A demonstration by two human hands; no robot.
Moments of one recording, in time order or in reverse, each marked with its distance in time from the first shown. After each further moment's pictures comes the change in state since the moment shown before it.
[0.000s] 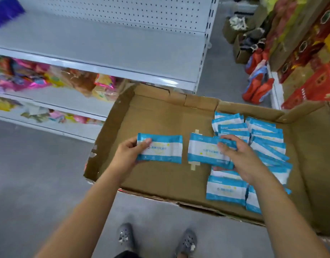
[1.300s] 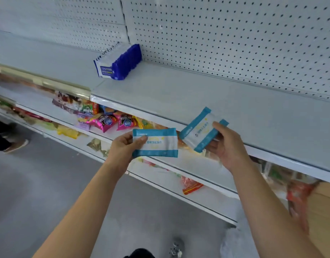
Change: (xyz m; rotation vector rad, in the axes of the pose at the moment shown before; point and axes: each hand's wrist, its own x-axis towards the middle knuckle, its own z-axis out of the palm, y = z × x) left_hand 0.238 0.292 -0.596 -0.046 0.211 0.201; right_hand 0.265 -0.155 0.700 0.261 -0.157 -0.105
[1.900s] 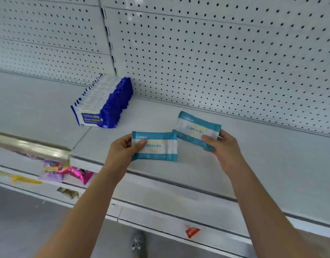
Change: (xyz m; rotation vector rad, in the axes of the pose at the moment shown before) left_hand 0.260 0.090 -0.036 0.056 -0.160 0.002; right_hand 0.203 -0.041 0.114 -0.208 0.214 -0.226
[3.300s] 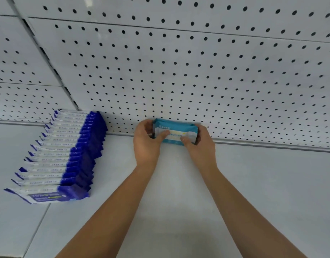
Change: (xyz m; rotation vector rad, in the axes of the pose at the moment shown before) left_hand 0.248 0.014 0.112 0.292 0.142 0.350; right_hand 0.187 0.007 0.078 -0.452 0.261 -0.225
